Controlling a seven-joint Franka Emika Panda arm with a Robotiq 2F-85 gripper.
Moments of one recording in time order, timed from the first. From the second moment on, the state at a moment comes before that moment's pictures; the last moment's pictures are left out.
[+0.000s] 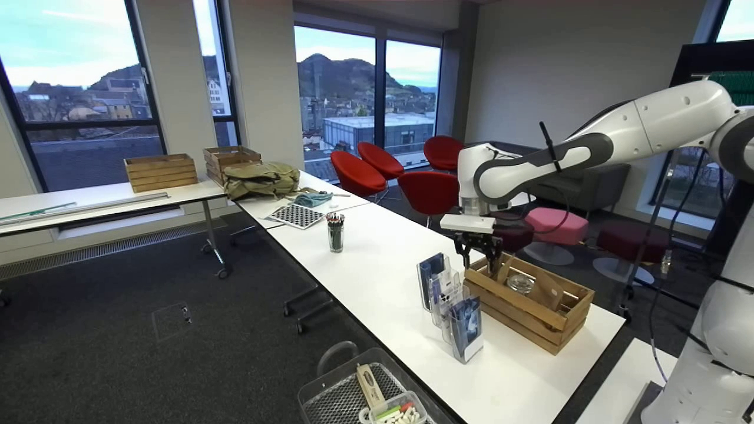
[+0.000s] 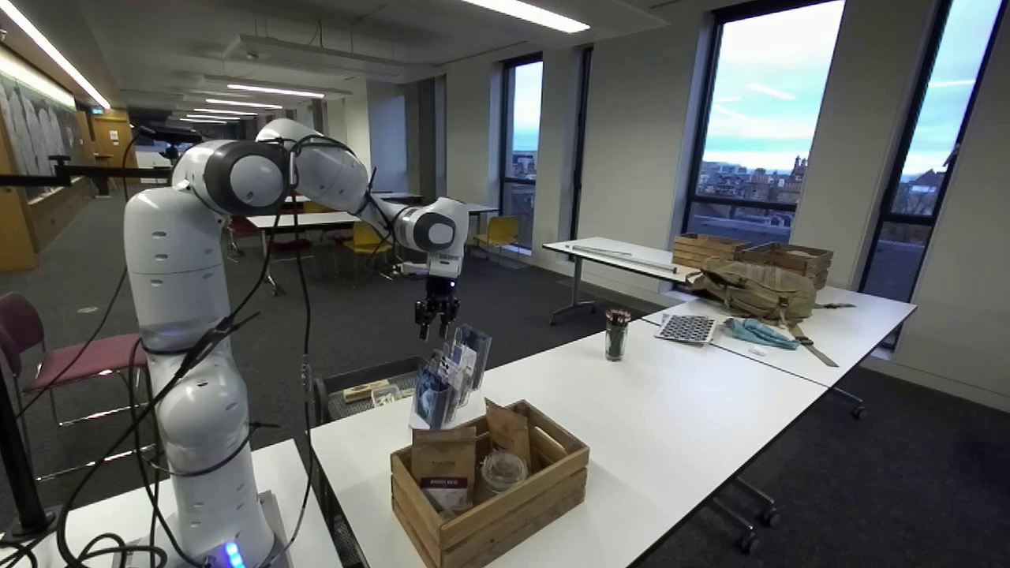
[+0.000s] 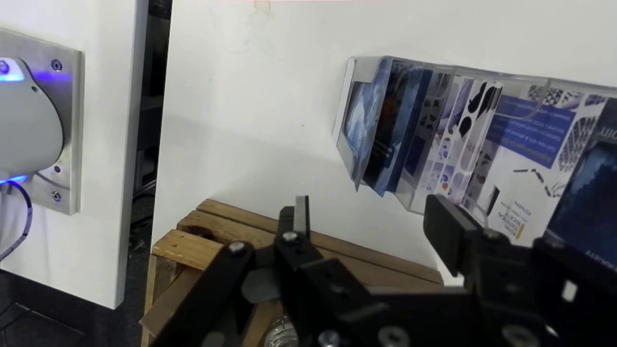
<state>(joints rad) 0.10 0.01 0.17 -2.07 0.02 1.92 1.56</state>
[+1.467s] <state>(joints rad) 0.14 0.26 0.12 -1.86 0.02 1.91 1.56</state>
